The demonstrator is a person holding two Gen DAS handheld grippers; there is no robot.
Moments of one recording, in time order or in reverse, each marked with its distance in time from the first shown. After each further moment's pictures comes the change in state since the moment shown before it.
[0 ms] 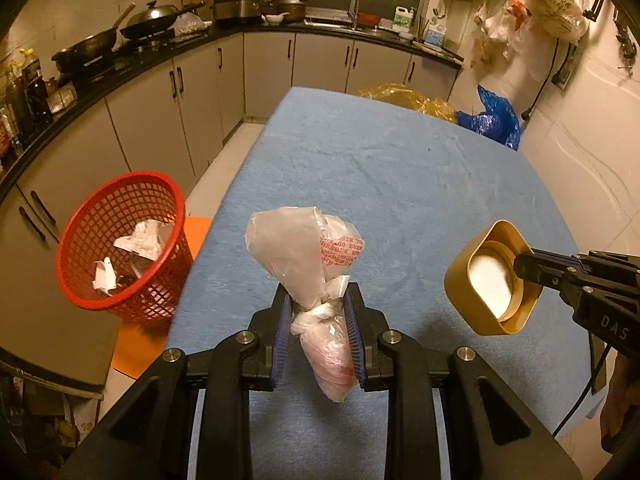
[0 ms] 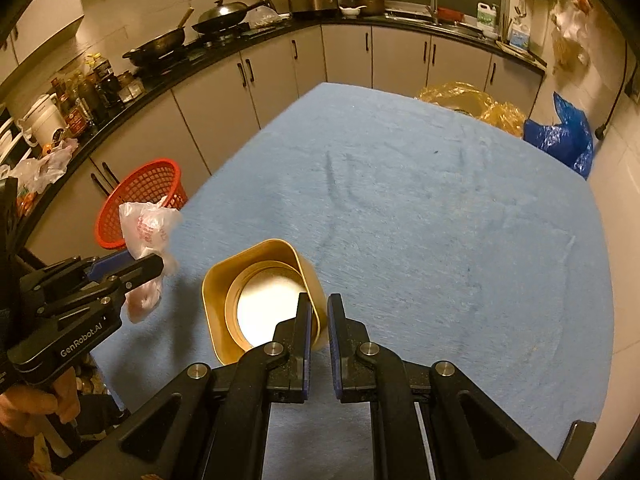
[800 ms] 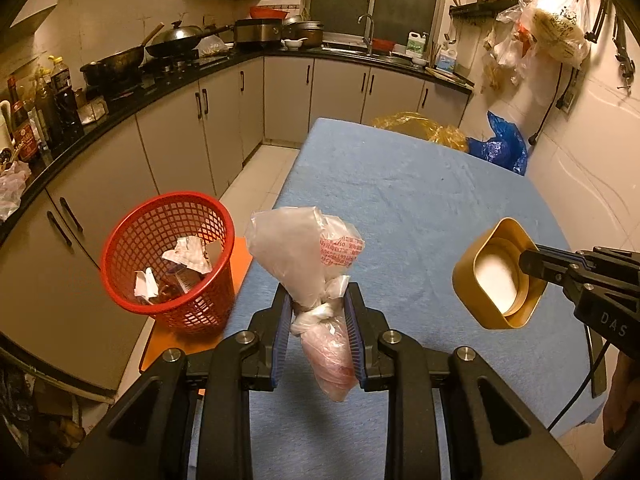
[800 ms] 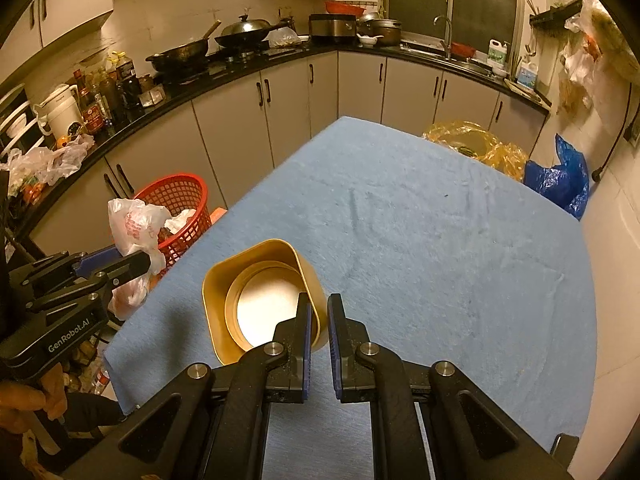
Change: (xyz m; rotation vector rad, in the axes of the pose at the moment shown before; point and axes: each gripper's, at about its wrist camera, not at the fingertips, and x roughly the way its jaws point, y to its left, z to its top) left arm -0.048 0.025 -0.001 -0.019 -0.083 0.050; right arm -0.029 0.037 0.010 -0.078 -0.081 -0.015
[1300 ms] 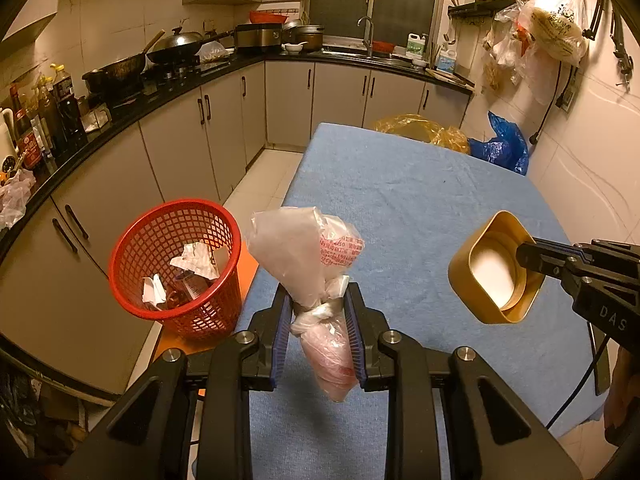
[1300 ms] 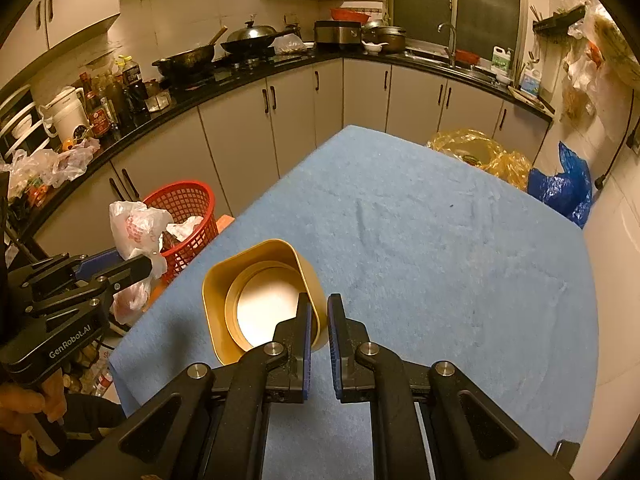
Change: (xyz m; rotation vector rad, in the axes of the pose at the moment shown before) left arm -0.007 0.000 0.003 0.017 -0.012 0.015; right arm -0.003 0.002 0.005 -0.014 -0.026 0.010
